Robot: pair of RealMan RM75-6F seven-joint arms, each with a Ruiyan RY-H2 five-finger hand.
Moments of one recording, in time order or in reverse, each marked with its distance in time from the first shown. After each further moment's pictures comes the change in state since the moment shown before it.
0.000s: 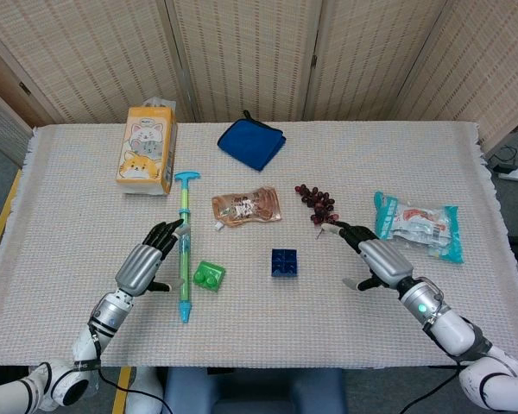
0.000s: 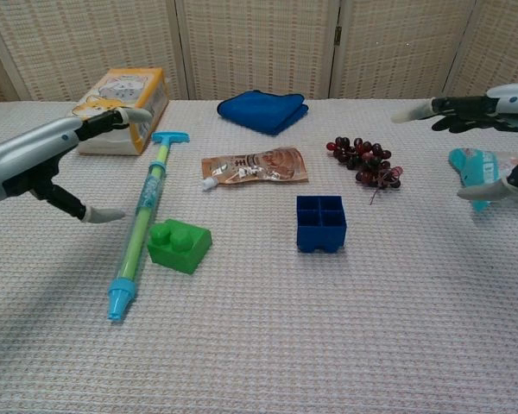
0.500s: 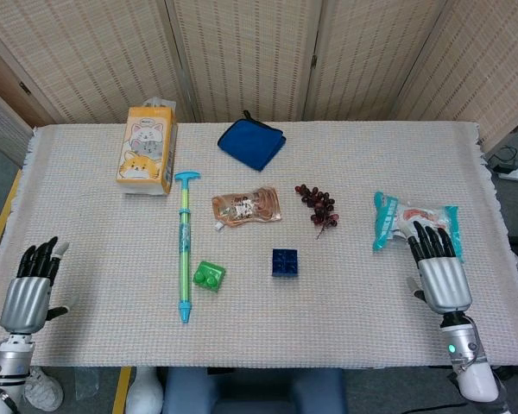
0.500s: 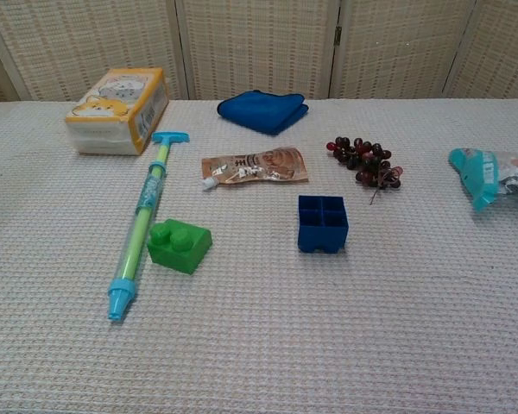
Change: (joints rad) left arm 0.328 0.193 0.062 -0.022 -0.145 0.304 0.198; right arm -0.287 -0.200 -0.046 0.121 0.069 0.498 -0.623
